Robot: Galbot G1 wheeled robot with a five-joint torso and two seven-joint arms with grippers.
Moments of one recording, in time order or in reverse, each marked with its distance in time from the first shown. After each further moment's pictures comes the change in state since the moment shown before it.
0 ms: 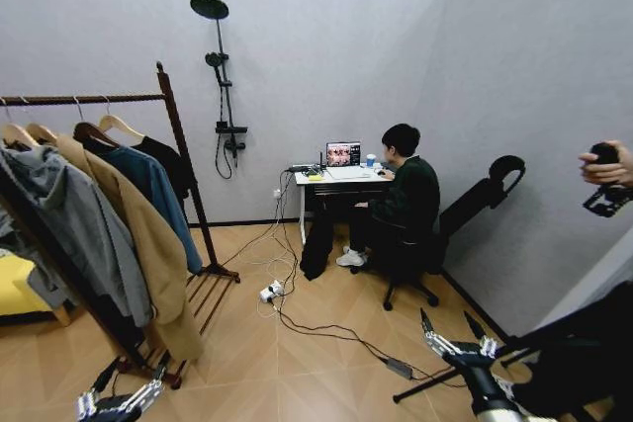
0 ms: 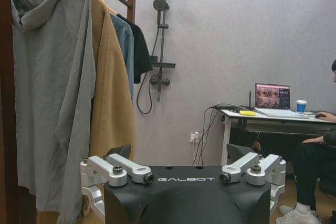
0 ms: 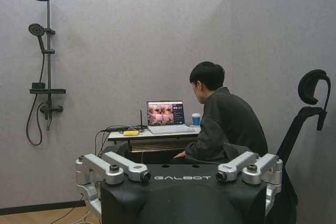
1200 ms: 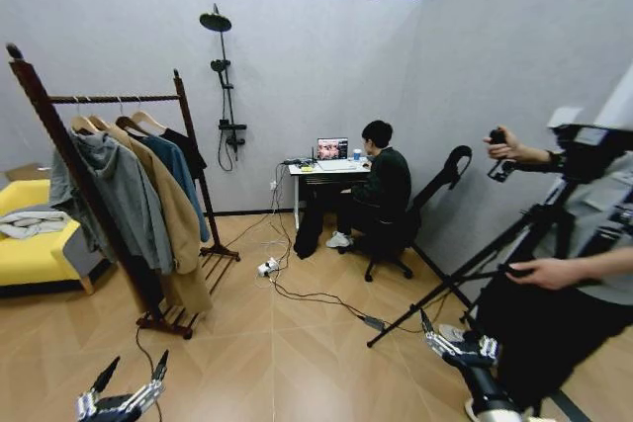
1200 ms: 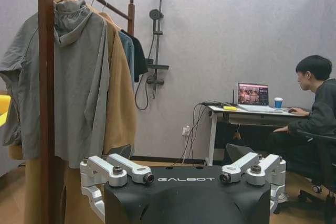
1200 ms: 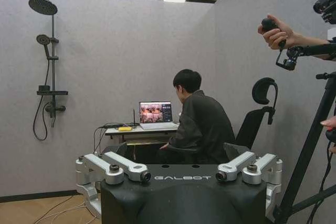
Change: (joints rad) left arm 0.000 0.000 0.000 0.000 0.000 0.000 0.000; right arm 0.000 0.000 0.000 0.000 0.000 0.000 0.000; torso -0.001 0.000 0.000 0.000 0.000
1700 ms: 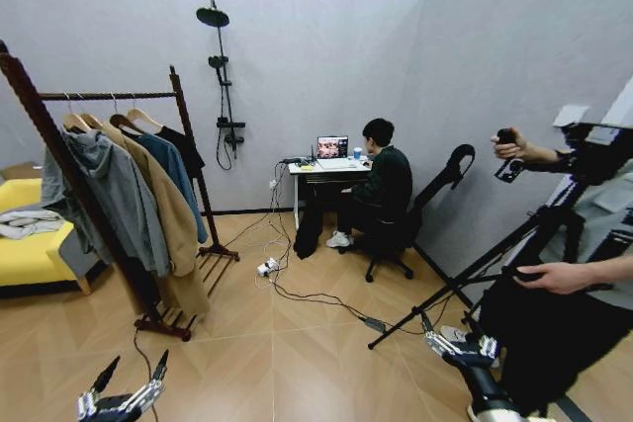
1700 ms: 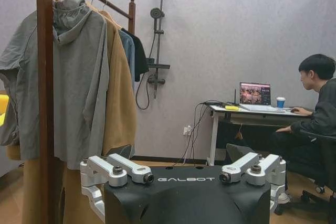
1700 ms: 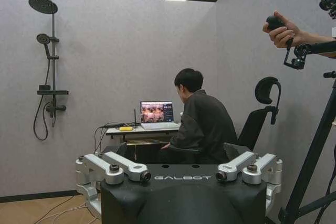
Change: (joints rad) left arm 0.000 0.000 0.000 0.000 0.000 0.000 0.000; right arm 0.000 0.000 0.000 0.000 0.000 0.000 0.000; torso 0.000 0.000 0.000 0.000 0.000
